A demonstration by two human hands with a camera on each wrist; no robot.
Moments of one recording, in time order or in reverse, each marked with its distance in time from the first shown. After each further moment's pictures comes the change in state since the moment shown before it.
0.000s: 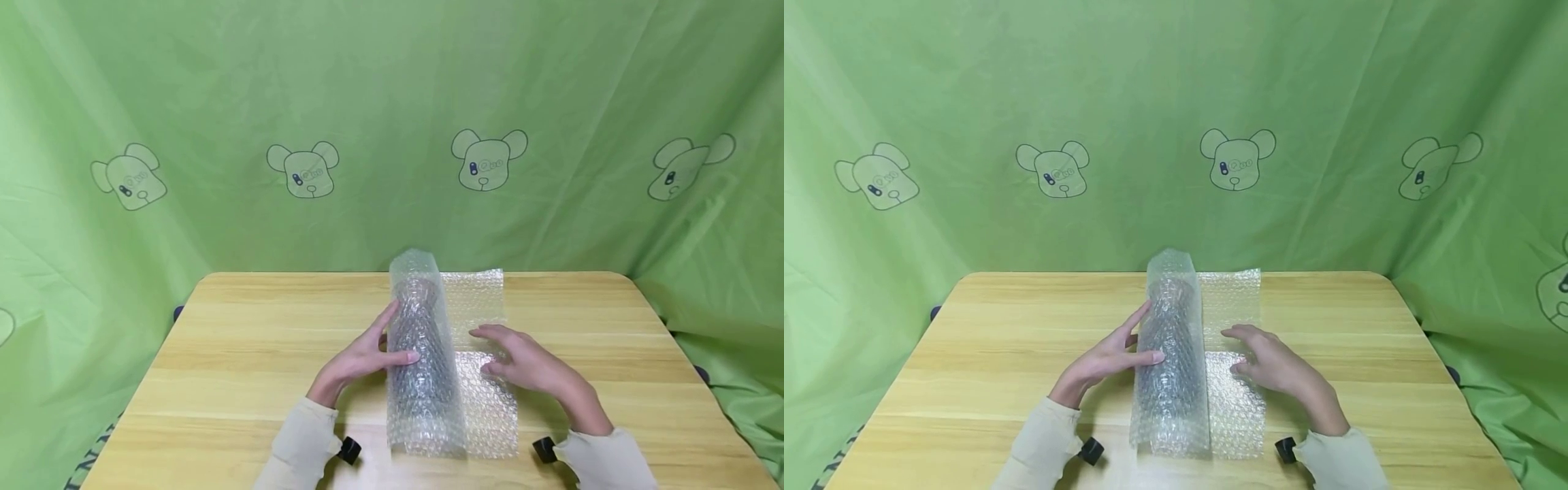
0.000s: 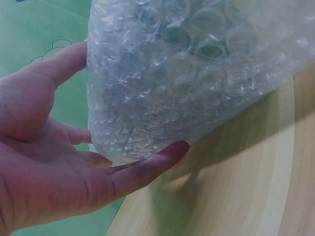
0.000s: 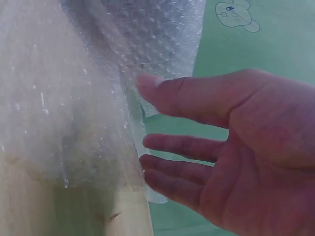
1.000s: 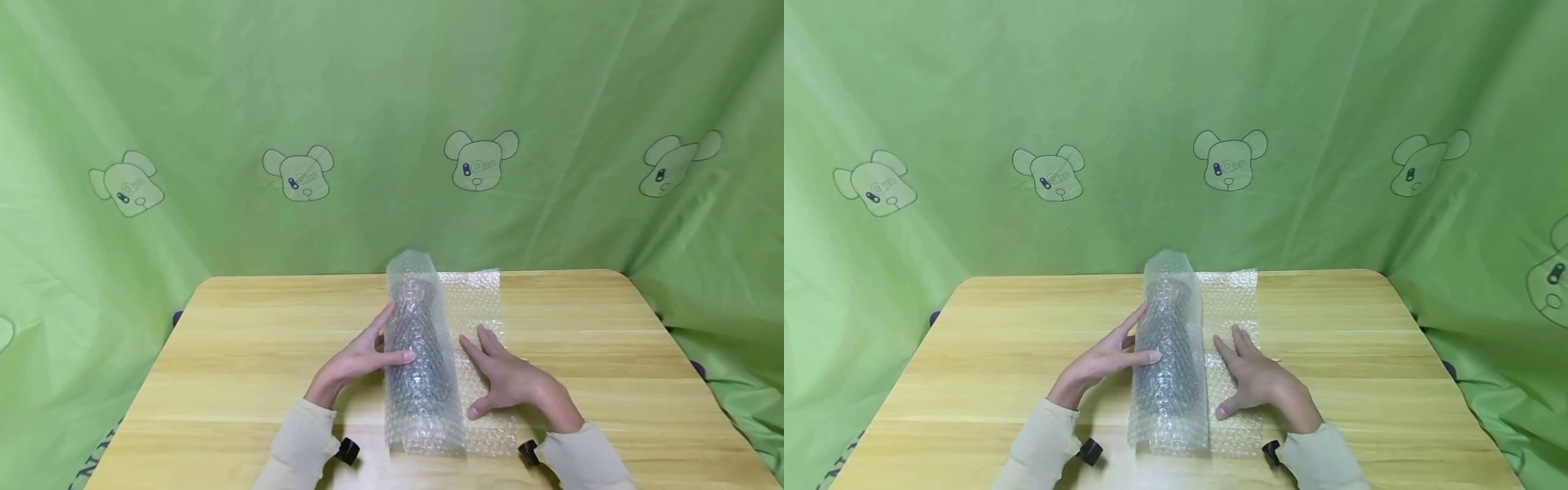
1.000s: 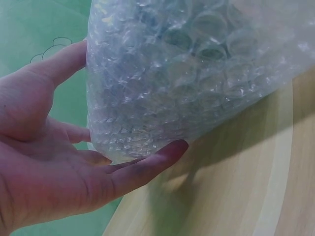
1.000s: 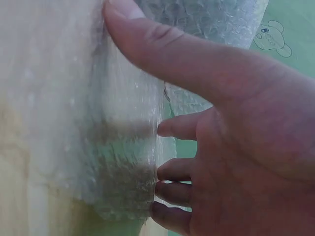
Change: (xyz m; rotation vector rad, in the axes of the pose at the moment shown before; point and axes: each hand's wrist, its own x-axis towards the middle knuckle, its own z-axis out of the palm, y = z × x) left_hand 0.000 -0.002 0.000 -0.097 -0.029 -0.004; right_hand -0.003 -0.005 0.029 -0.111 -0.208 0.126
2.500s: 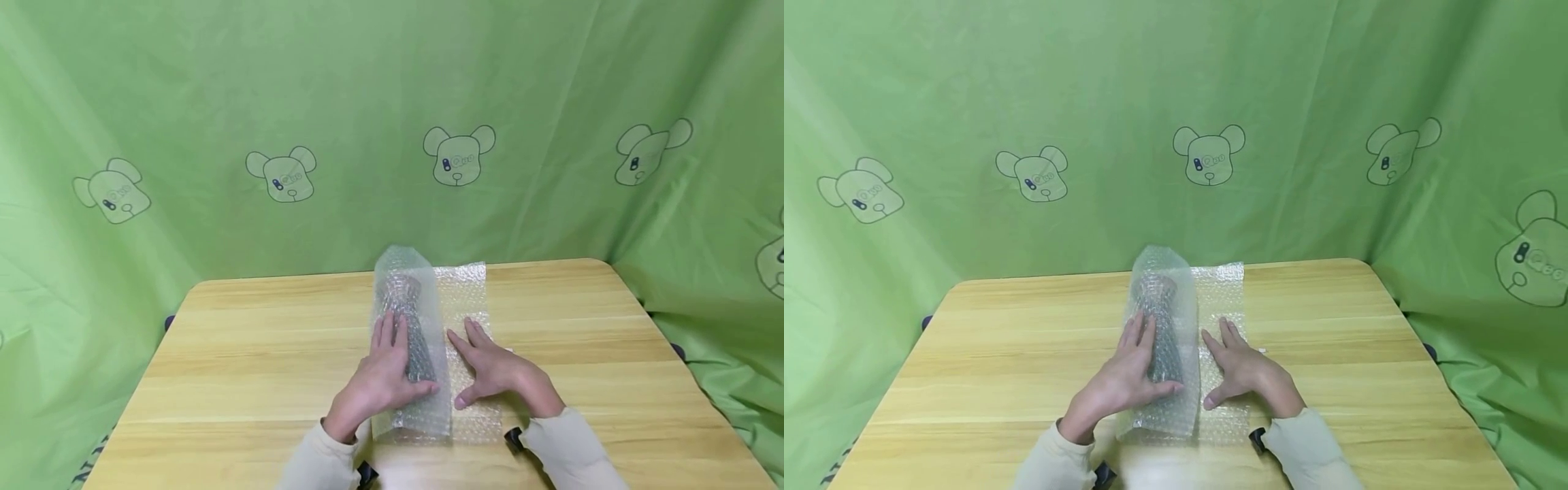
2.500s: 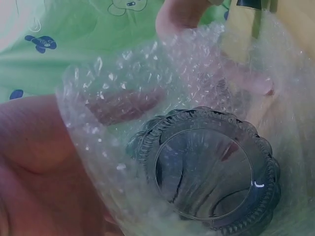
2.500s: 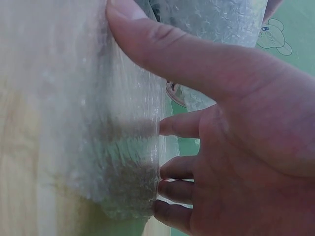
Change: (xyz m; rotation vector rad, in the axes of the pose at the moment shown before) left_hand -0.025 0.059 0.090 0.870 0.187 -0.090; right_hand 0.002 0.007 0.003 -0.025 -0.001 0.036
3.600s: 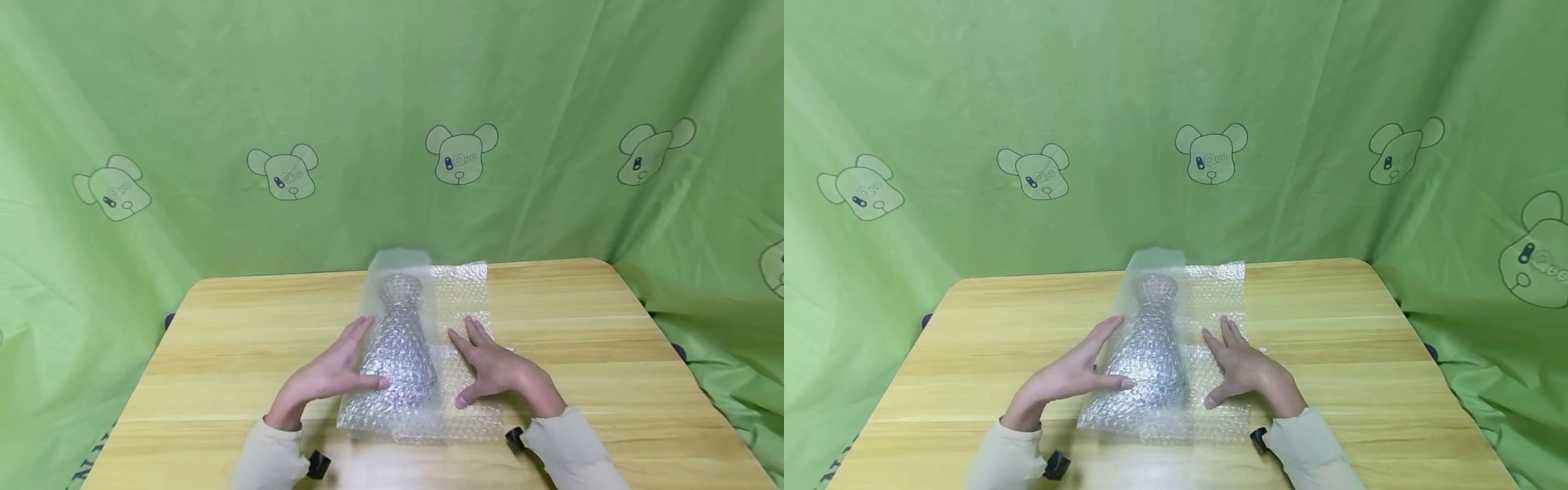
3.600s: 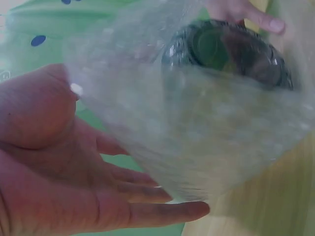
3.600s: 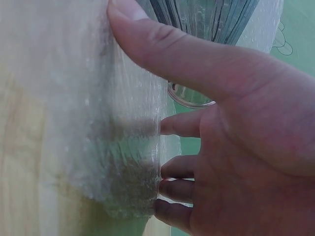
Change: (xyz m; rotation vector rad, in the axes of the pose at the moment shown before) left_hand -0.013 -0.080 -0.043 -0.358 -0.138 0.216; right_hand -0.001 -0.003 -0.001 0.035 -0.015 0.000
